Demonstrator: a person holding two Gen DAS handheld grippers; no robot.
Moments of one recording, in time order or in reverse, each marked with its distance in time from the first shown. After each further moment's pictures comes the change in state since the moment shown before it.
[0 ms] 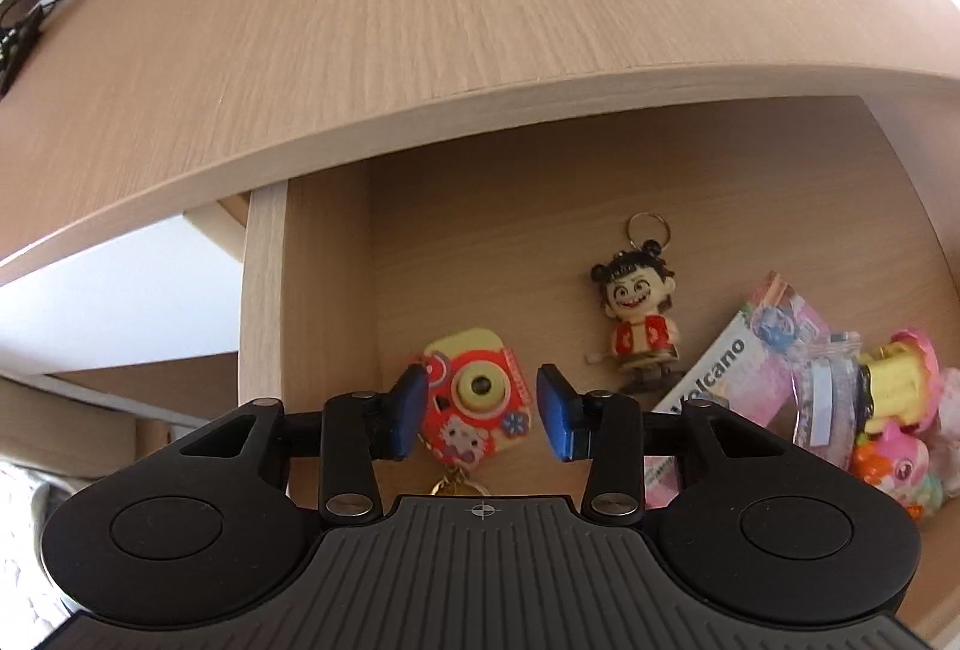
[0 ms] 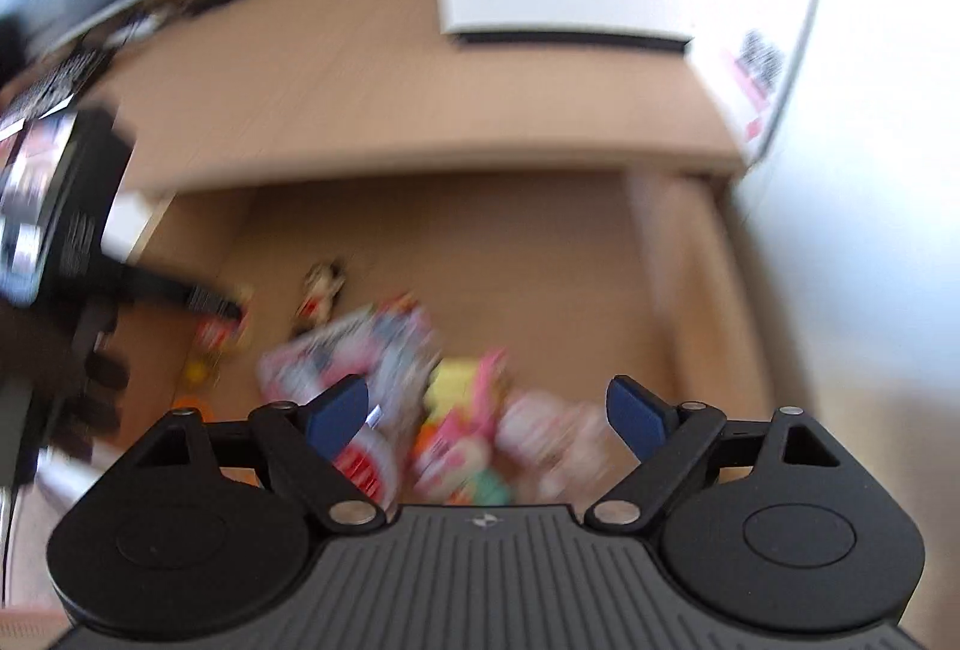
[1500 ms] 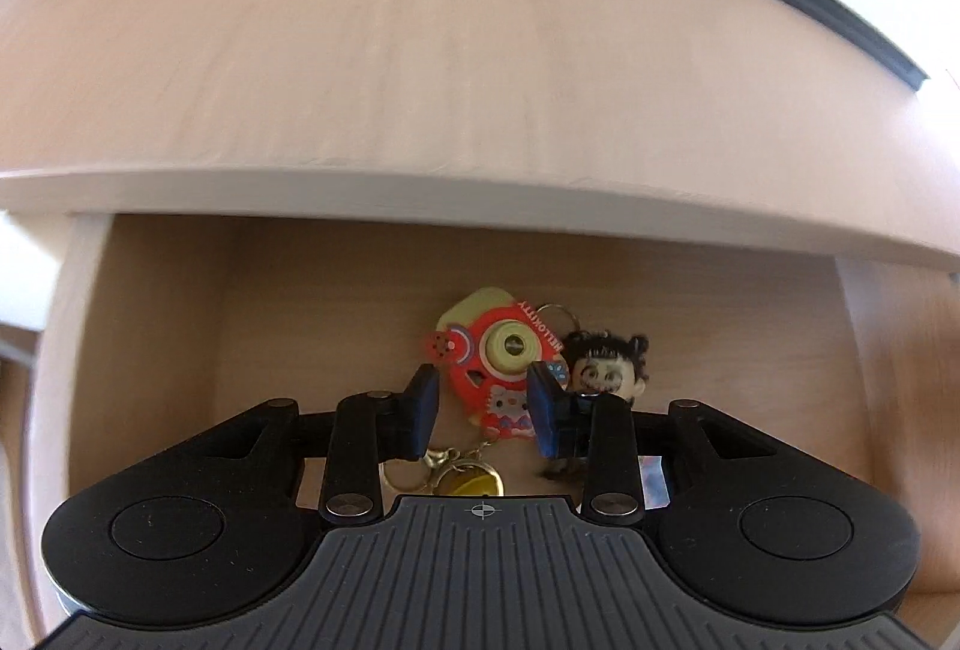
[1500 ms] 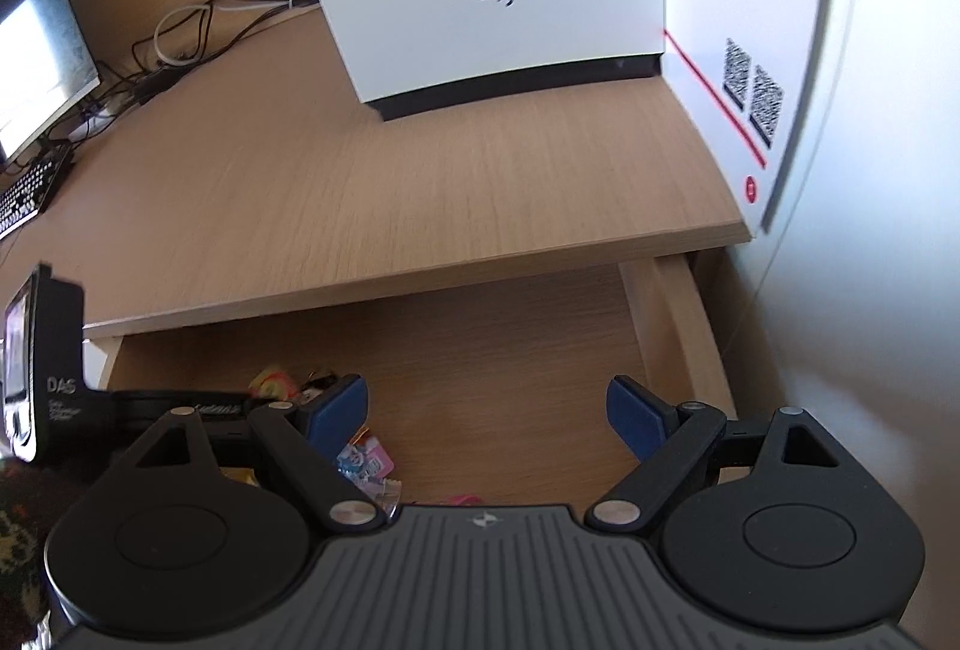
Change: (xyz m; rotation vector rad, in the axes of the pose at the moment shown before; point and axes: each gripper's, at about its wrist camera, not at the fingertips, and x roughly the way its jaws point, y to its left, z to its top) left arm 0.048 0.036 0.043 -0.244 -0.034 -0.261; right arm 0.059 -0.039 0.065 0.139 0.011 0.064
